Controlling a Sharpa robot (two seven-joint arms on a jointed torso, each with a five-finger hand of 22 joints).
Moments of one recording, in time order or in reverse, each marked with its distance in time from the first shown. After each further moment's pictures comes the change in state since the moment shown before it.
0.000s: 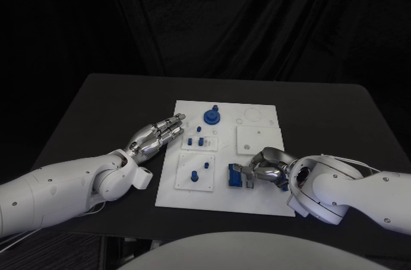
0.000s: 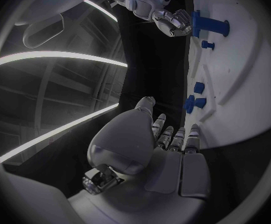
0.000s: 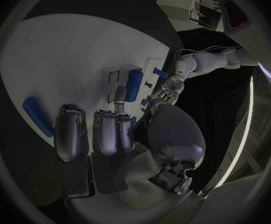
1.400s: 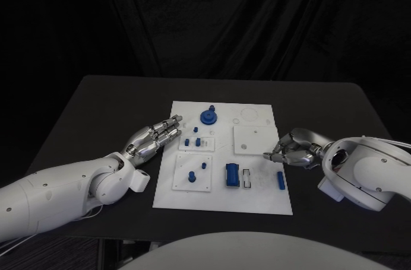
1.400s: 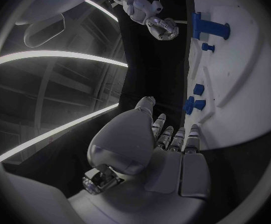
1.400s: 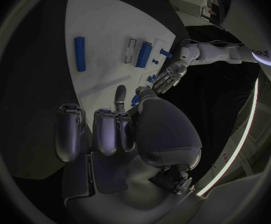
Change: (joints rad) left arm -0.005 0.000 0.000 0.002 0.000 0.005 0.002; left_hand 0.000 0.000 0.000 -0.006 0.000 0.000 0.000 0.000 0.000 0.000 0.000 0.000 0.000 0.000 0.000 0.000 0.000 0.000 -0.004 0.004 0.000 0.000; right arm 0.113 -0.220 -0.002 0.082 -0.035 0.063 -0.002; right_hand 0.319 0.029 -0.063 -0.011 0.200 0.004 -0.004 -0.007 -0.026 0.000 0.000 0.000 0.001 -0.001 0.006 0.000 0.000 0.000 0.000 0.000 -0.005 0.000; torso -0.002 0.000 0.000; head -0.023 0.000
